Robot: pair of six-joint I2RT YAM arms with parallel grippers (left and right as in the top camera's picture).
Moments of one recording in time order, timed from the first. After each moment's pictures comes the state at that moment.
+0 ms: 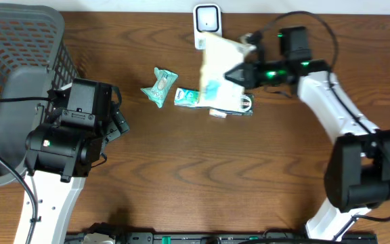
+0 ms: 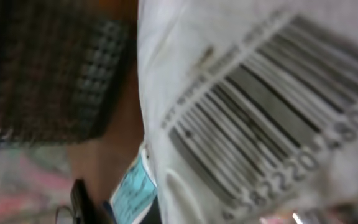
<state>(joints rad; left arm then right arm) -0.21 1.16 1.34 -1.31 -0.36 -0.67 0.12 1.89 1.42 -0.55 -0.89 0.13</state>
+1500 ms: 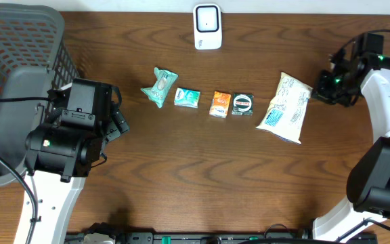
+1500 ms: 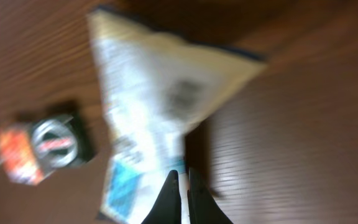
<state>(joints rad) -0.21 1.16 1.34 -1.32 -0.36 -0.67 -0.21 1.86 1.52 -1.02 -0.32 0.13</state>
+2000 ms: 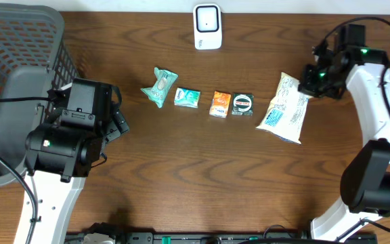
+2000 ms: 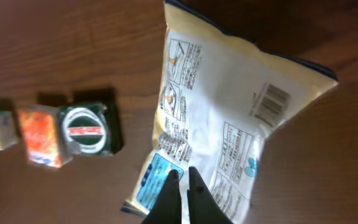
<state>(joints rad) -0.21 1.16 1.34 -1.32 -0.36 -0.67 -0.09 1.86 1.55 -0.99 -0.24 0.14</state>
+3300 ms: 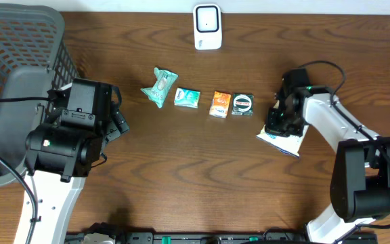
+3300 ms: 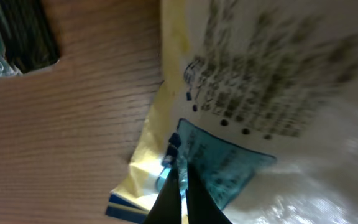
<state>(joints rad) -0.21 1.16 1.34 -1.32 -0.36 -0.67 0.12 1.82 1.11 -0.80 -0.17 0.31</state>
